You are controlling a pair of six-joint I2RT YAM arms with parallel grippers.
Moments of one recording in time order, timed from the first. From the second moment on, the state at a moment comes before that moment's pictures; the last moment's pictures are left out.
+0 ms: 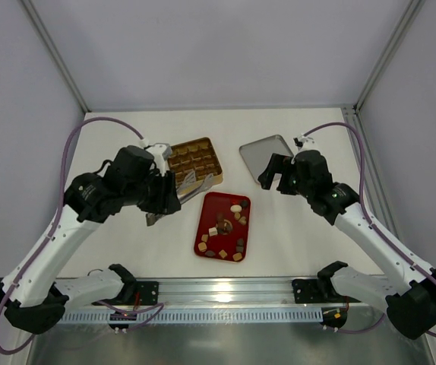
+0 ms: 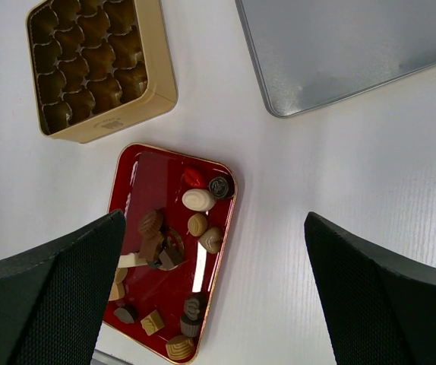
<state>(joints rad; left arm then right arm) -0.66 1.07 1.42 -1.21 0.05 -0.45 0.48 1.04 0.89 -0.44 0.08 0.55</state>
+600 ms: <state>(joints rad) -0.88 1.17 1.28 -1.10 0.02 -0.54 0.48 1.04 0.89 -0.44 0.08 0.55</state>
